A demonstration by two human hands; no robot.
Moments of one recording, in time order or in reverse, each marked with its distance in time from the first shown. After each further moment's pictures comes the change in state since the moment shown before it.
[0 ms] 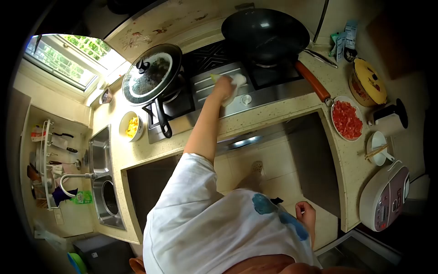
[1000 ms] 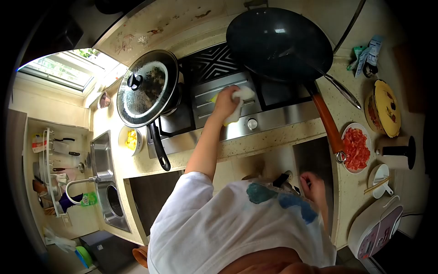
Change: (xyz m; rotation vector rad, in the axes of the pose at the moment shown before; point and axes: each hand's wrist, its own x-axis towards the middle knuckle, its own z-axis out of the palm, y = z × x) left_hand 0.022 -0.016 0.007 -0.236 0.220 0.215; right_hand 0.202 -0.087 -0.034 -0.028 -0.148 -0.247
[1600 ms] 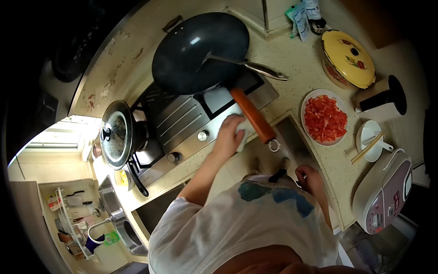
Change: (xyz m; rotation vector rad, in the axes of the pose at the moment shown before) left_hand -0.053 0.160 0.096 -0.110 -0.256 0.250; right_hand -0.048 0.074 -0.046 0.104 0.119 0.159
